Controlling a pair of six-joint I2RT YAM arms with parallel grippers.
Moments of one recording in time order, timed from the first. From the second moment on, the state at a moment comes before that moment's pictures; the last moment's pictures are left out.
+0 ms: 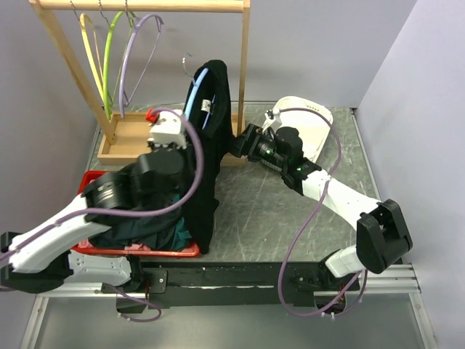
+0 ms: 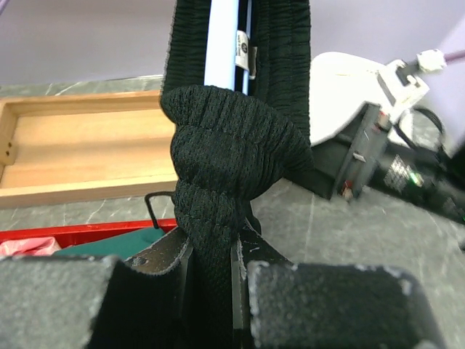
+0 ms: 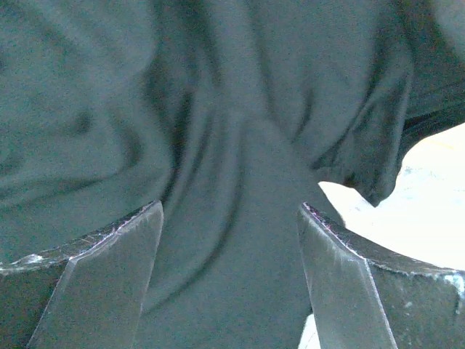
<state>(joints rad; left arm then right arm) -1.19 1.13 1.60 -0.79 -0.98 -0.40 0.54 1.43 0.98 0.29 -0.32 0.81</state>
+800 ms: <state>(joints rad) -0.88 1.48 1.90 -0.66 -0.77 -0.39 0.61 1.03 0.85 0.06 -0.13 0.71</state>
